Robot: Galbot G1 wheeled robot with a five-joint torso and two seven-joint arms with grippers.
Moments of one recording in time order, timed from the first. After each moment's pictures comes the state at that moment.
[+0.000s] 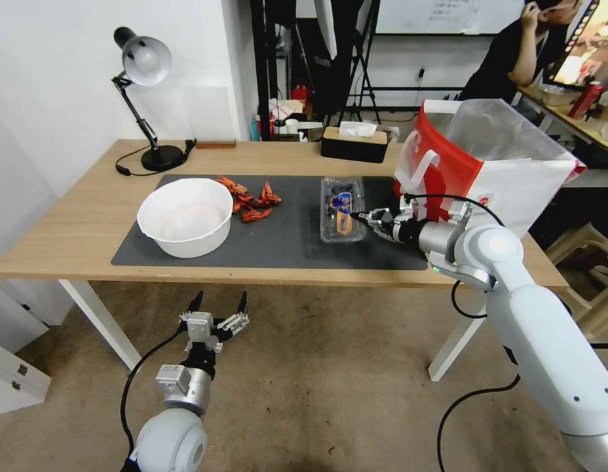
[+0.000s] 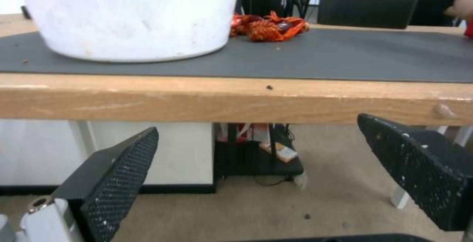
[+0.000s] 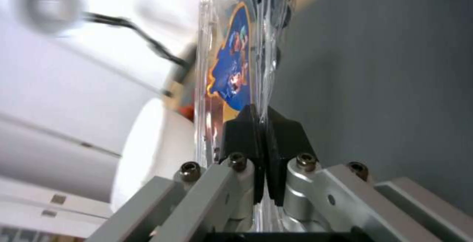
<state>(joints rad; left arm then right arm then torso) 1.54 -1.23 -0.34 -1.92 -0.33 -0.18 -0.19 -0.77 1.01 0.29 1.80 1.58 -0.60 0.20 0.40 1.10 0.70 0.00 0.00</state>
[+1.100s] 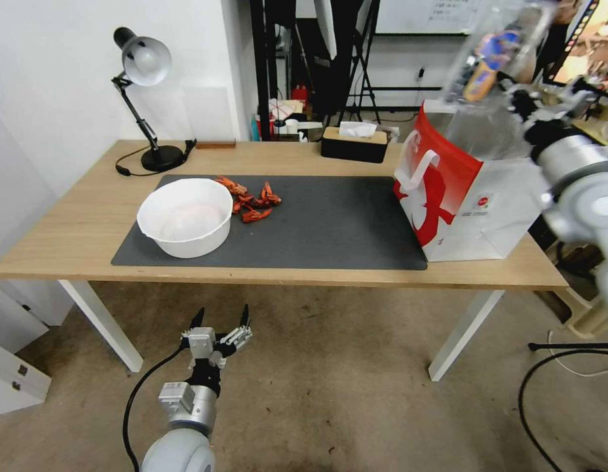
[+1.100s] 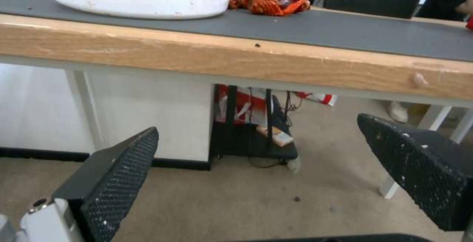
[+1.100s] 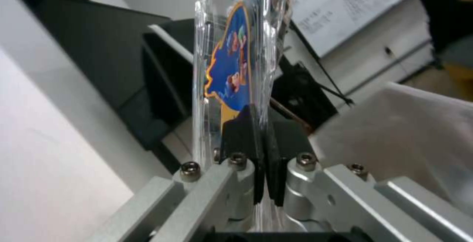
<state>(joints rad) 1.61 -1.31 -0.34 -1.94 -0.32 -0.17 -0.20 -0.68 0.78 0.54 1.79 1.54 -0.20 0.31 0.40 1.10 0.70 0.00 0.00</state>
